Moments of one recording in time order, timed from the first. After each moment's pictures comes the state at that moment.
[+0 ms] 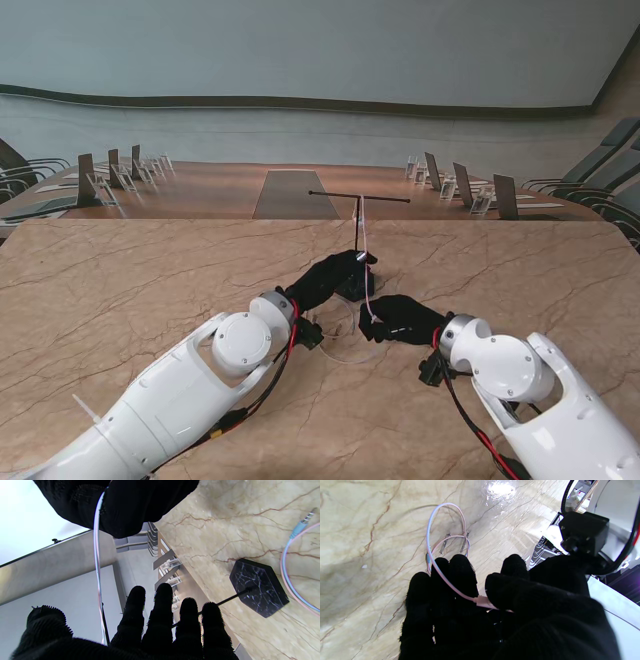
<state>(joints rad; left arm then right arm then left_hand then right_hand) 1.13 -1.28 -0.75 -1.29 -0.10 -0.08 0.02 -1.56 -1.04 1.26 -1.71 -0.29 0.01 0.45 0.40 0.09 -0.02 -0.07 0.38 0.10 0.42 0.39 0.56 0.15 0.24 0.39 0.26 0.17 0.23 0.45 0.00 0.10 0.56 0.54 0.79 -0.42 1.12 0.07 0.78 -0.12 1.18 0.72 0.85 0.34 1.05 0.38 0.57 0.27 0.89 0.55 0.24 0.25 1.24 0.52</state>
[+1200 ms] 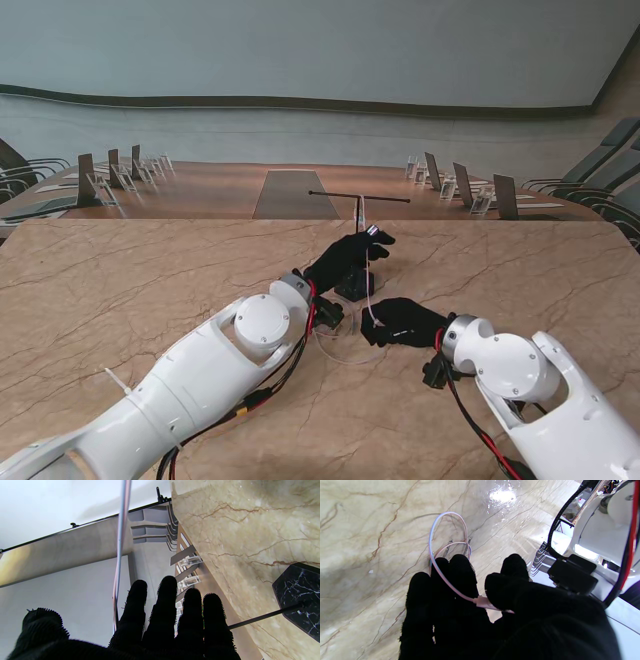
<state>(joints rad) 1.02 -1.37 -0.70 -1.14 -0.24 -0.17 0.05 -1.57 -1.03 1.27 -1.73 -0.29 0.03 0.49 0.37 0.09 -0.02 -0.07 0.49 0.11 0.41 0.38 0.70 0.21 0.24 0.37 0.38 0.23 0.31 0.41 0.08 0.13 0.73 0.44 0.79 -0.43 1.13 0.08 0.79 -0.12 1.18 0.72 0.85 0.34 1.05 0.38 0.57 0.27 0.89 0.55 0.24 0.25 1.24 0.52</state>
